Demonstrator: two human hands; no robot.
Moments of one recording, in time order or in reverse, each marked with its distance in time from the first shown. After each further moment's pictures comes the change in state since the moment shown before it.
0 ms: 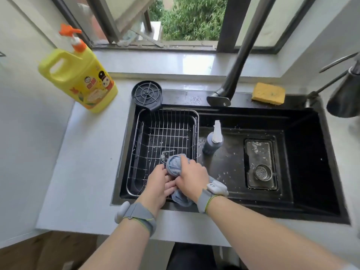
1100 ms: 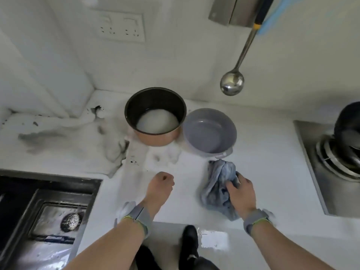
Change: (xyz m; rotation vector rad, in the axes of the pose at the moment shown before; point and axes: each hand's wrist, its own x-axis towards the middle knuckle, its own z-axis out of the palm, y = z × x) left_hand -0.199 -0.410 0.331 1.773 -1.085 0.438; right_hand -0.551 0.351 0.178 1.197 1.134 1.684
